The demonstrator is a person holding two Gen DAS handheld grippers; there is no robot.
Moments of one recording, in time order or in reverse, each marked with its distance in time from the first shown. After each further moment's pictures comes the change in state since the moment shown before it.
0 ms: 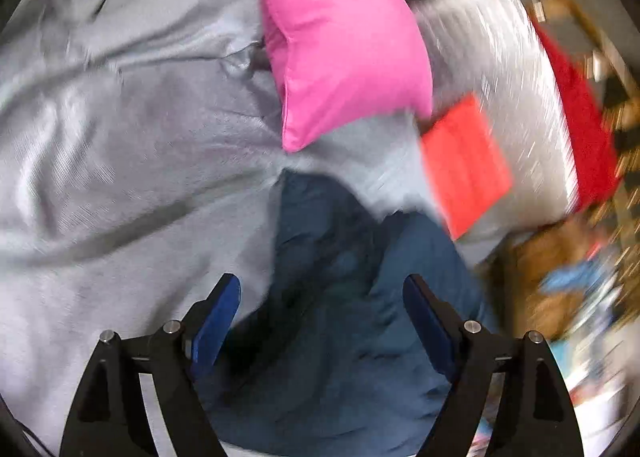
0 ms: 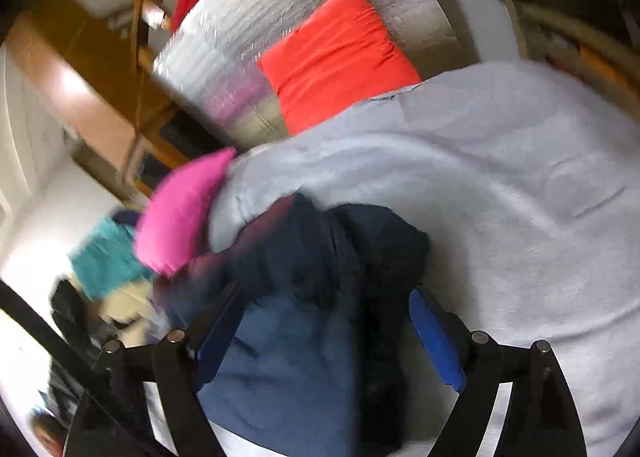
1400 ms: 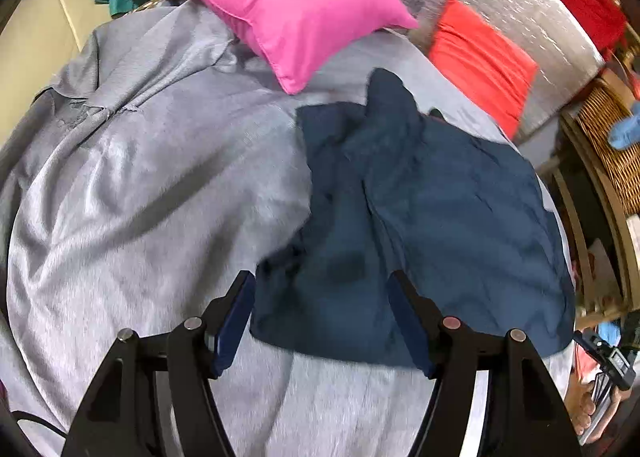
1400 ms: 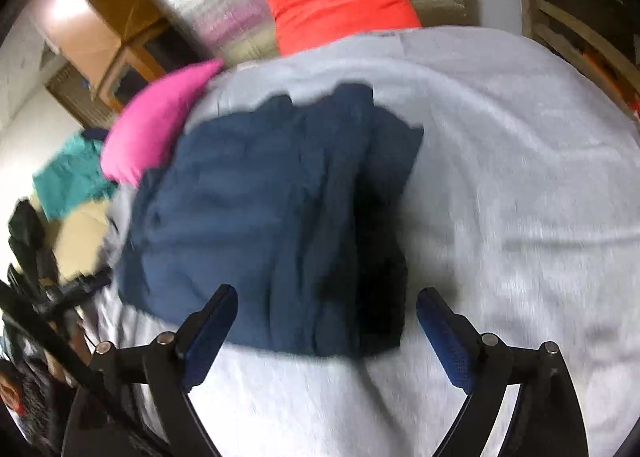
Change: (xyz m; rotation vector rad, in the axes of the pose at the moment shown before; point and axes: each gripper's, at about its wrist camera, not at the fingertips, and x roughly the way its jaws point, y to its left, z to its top) left arm -0.034 -0.020 -0.084 0.349 0.043 0.266; right arm 0.010 0.028 -0.087 -0.127 0.206 -0.132
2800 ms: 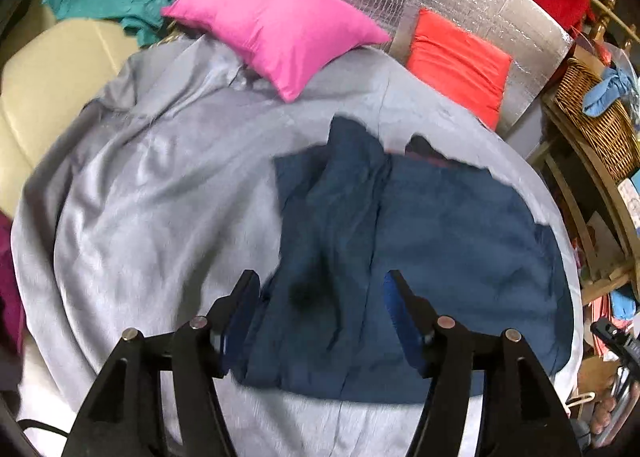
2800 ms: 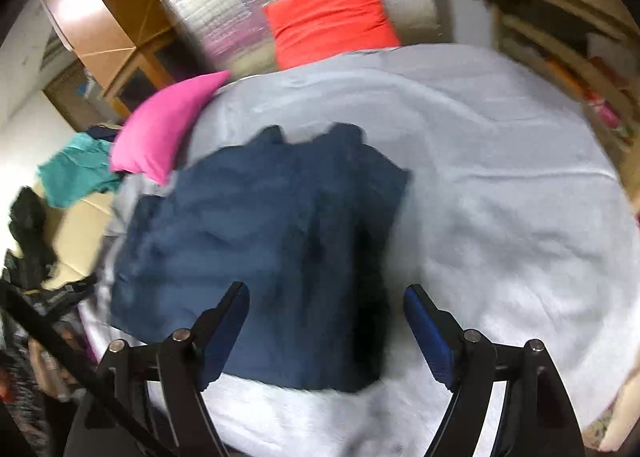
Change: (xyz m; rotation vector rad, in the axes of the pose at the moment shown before) left arm -0.054 -0.035 -0.045 0.053 -0.102 0.069; right arm -0.076 0.023 -0.060 0.033 -0.091 -0.032
